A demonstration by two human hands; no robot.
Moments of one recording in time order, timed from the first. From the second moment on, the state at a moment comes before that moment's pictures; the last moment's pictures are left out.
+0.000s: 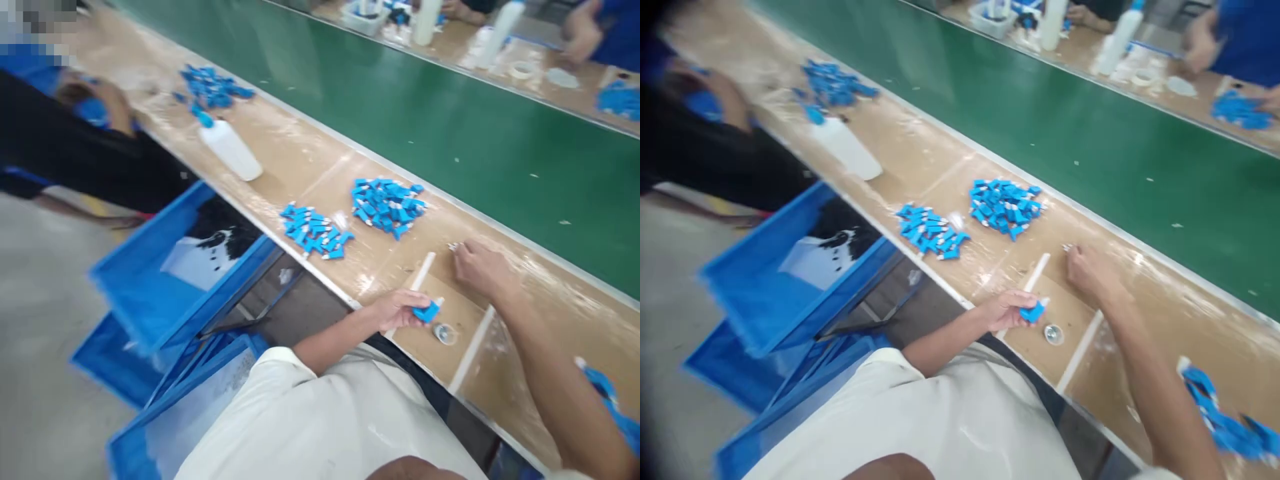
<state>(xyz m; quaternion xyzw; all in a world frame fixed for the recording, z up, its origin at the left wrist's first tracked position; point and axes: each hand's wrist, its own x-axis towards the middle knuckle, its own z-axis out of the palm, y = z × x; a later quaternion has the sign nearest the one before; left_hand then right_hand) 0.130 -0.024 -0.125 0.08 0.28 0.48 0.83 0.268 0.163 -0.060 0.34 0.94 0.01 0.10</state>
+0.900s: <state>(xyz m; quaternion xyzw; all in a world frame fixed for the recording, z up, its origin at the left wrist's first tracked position) 0.159 -0.043 -0.060 0.15 0.29 0.59 0.74 0.319 0.006 -0.037 0.39 0.52 -0.66 -0.38</state>
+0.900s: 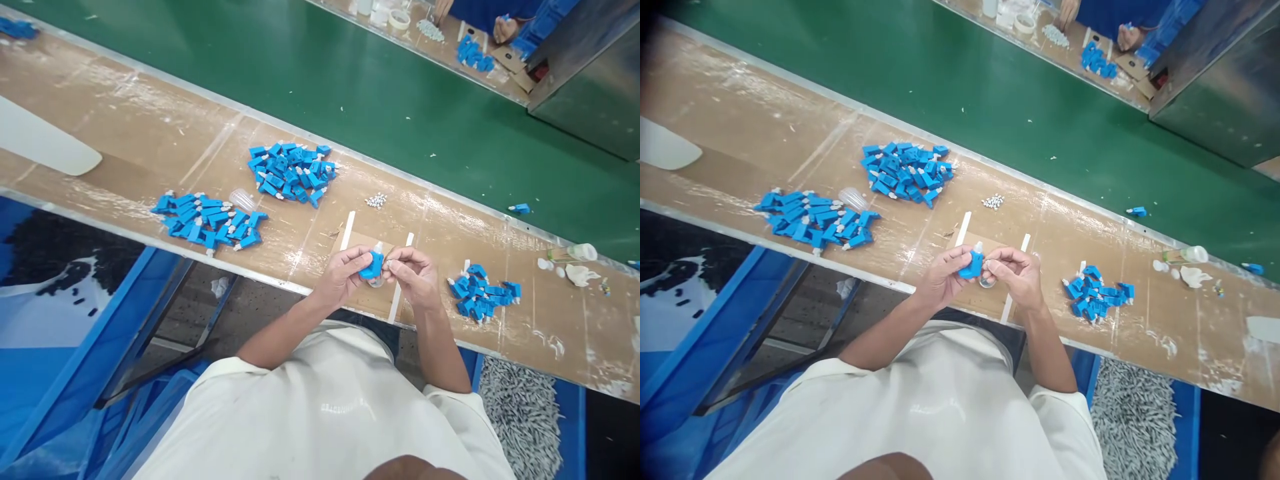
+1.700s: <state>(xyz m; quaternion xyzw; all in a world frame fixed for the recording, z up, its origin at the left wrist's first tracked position) 0.160 -0.048 -0.066 0.20 0.36 0.62 0.67 0.297 -0.023 -0.034 0.48 0.56 -0.51 -0.45</state>
